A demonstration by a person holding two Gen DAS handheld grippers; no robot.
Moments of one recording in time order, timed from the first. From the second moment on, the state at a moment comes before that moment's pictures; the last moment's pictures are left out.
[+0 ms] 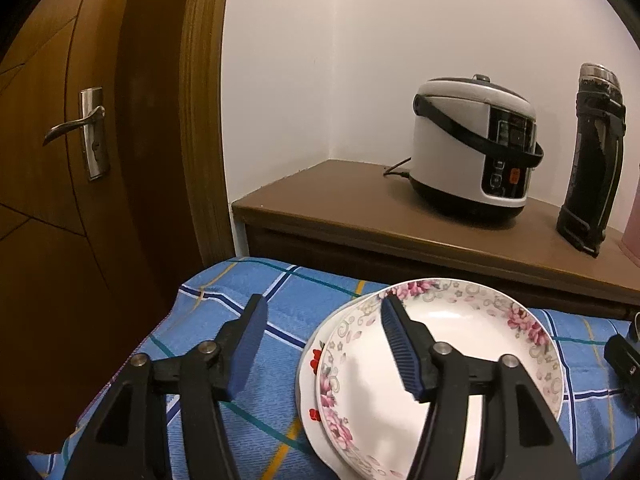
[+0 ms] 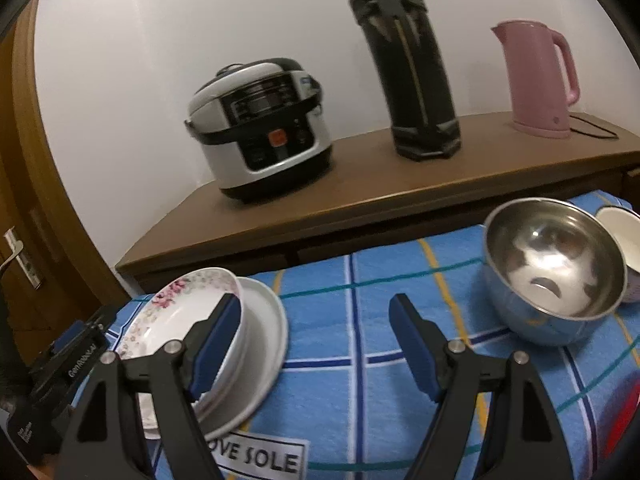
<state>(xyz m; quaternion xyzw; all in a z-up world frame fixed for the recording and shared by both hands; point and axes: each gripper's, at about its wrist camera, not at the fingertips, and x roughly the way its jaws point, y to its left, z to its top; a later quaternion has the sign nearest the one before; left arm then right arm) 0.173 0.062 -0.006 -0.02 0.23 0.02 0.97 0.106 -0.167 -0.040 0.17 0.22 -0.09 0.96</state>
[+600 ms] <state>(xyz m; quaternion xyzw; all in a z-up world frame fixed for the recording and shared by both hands) 0.158 0.060 -0.007 -0.04 0.23 0.03 0.97 0.083 -0.163 -0.039 0.15 0.22 -0.09 0.96</state>
